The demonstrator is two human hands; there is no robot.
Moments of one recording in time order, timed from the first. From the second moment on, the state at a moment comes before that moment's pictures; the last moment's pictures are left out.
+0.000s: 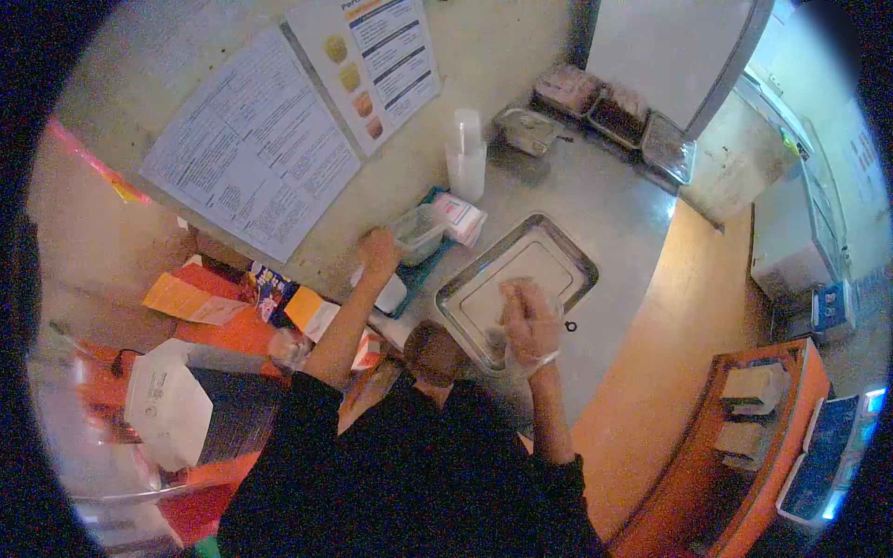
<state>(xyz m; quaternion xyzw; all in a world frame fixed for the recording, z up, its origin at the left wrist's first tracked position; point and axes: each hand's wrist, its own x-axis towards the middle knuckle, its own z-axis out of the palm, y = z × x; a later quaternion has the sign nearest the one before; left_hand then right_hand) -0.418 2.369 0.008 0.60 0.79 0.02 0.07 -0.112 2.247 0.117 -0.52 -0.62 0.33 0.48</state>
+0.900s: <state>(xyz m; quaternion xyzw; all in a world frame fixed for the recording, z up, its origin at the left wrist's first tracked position) -0.445 2.134 0.058 0.28 0.68 0.59 0.32 -0.194 2.213 0.163 -0.40 -0.69 0.40 0.44</state>
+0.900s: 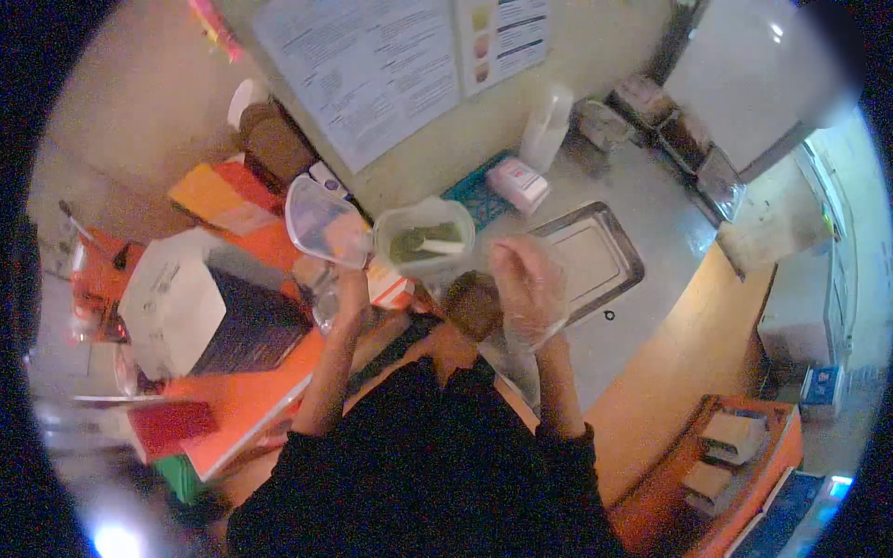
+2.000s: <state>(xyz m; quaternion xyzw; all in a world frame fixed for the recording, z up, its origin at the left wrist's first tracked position) -0.403 1.993 -0.028 0.37 0.71 0.58 0.15 -0.234 2.124 0.048 -0.39 -0.79 0.42 0.23</state>
